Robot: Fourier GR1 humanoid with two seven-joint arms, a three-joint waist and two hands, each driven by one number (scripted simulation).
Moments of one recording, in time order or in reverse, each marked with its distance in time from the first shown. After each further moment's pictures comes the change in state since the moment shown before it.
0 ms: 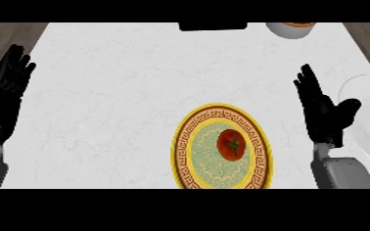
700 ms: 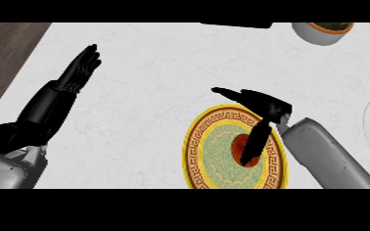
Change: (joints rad) left arm -0.109 -0.044 -0.227 -0.077 -0.041 -0.184 -0.084; right arm -0.362 -0.171 0.476 0.135 0.127 0.685 0.215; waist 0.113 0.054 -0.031
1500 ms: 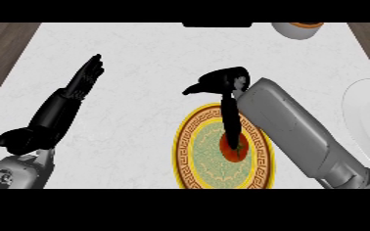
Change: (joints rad) left arm 0.046 -0.054 0.013 0.068 -0.057 -0.028 -0.063; right arm -0.381 0.160 0.063 0.227 -0.008 0.432 0.271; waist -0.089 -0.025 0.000
